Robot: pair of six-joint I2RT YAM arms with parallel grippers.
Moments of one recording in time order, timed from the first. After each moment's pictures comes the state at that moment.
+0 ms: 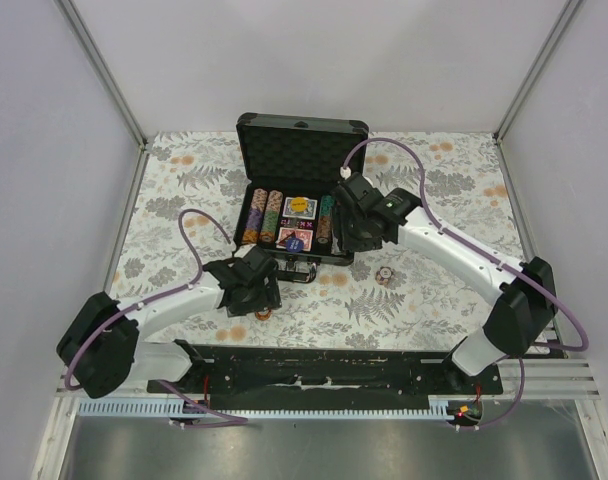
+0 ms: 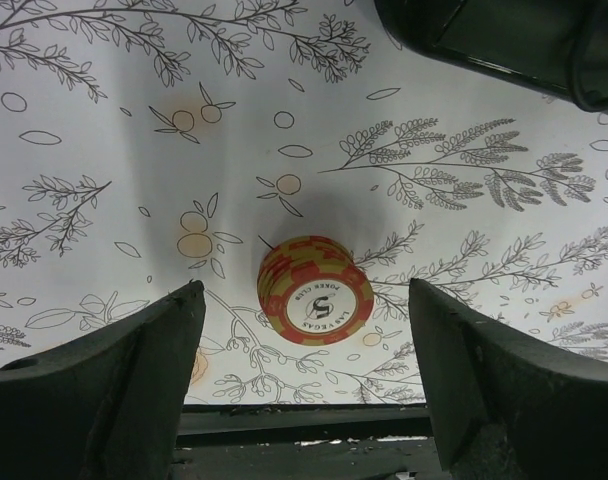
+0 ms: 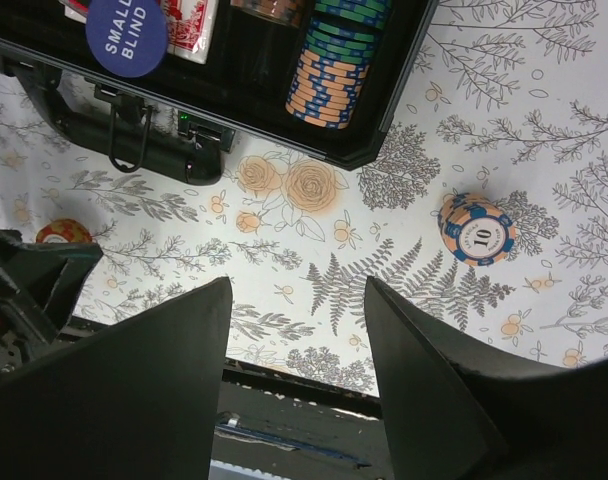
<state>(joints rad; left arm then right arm) -0.74 1.26 0.65 -0.62 -0.17 -0.89 0.74 1.58 1.43 -0.94 0.15 0.56</state>
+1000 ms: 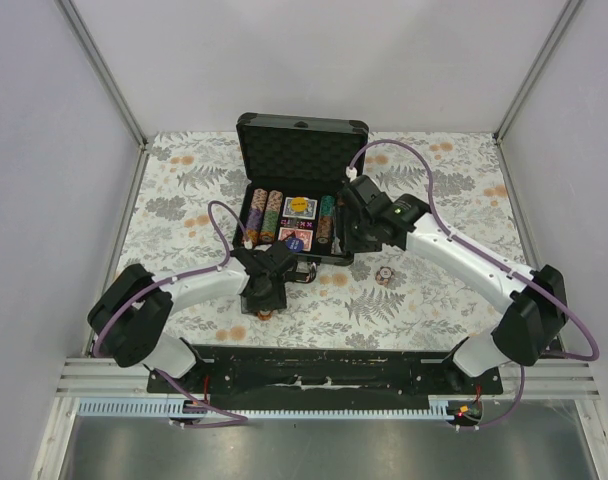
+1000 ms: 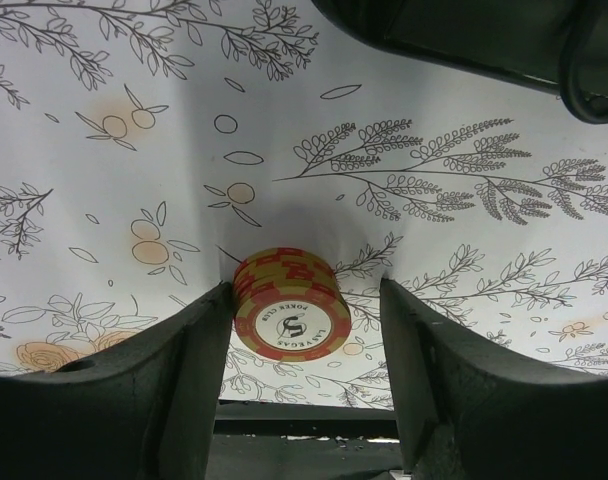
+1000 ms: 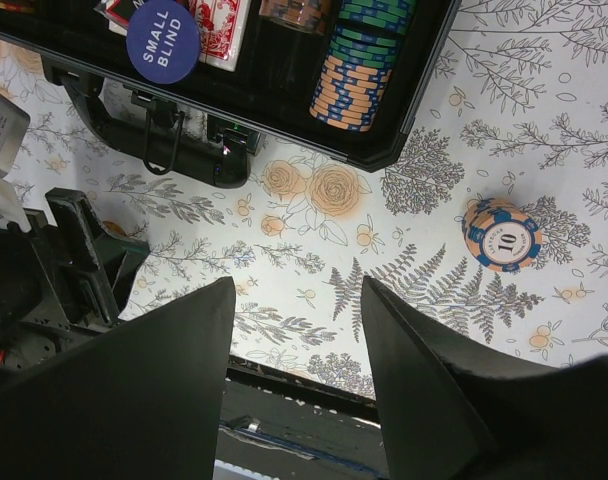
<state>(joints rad) -0.80 1.50 0.79 -0.70 -0.17 -0.89 0.74 1.51 1.35 -0.85 0.11 0.59</state>
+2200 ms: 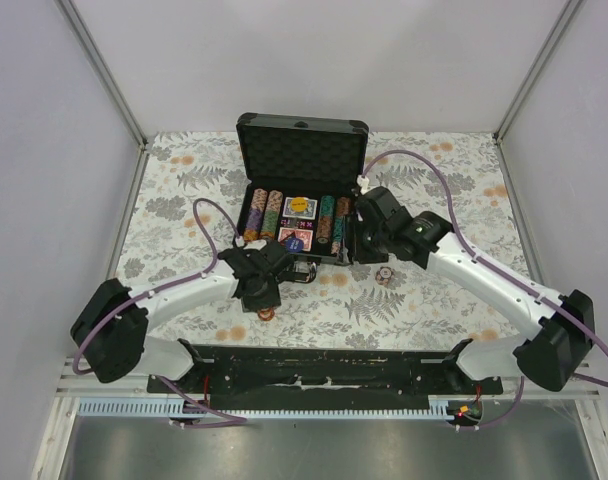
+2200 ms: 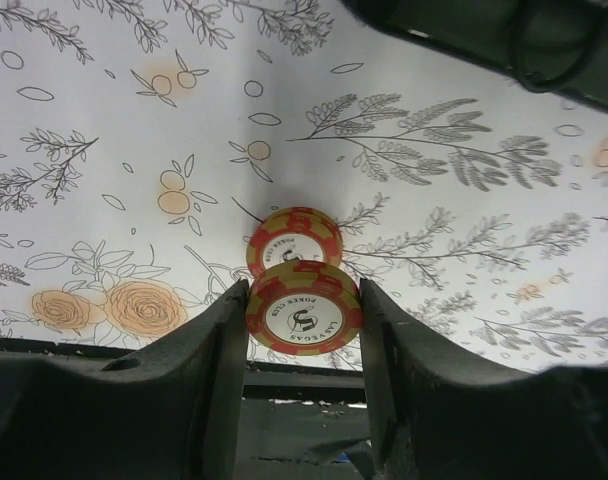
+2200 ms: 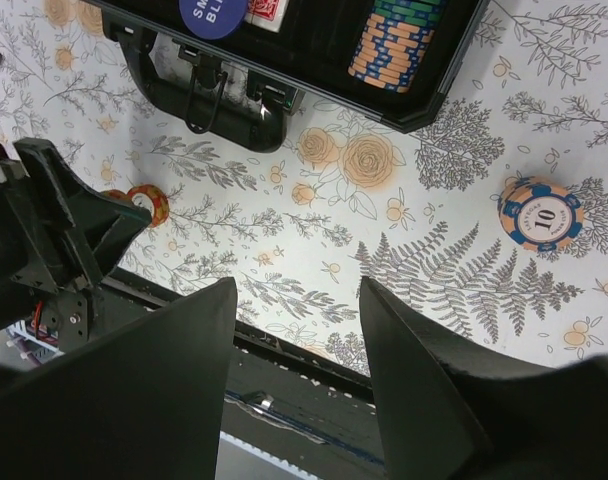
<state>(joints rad) -0.82 1.39 0.80 -0.79 -0.21 -0.98 0.74 1.35 1.21 -0.78 0.02 0.60</state>
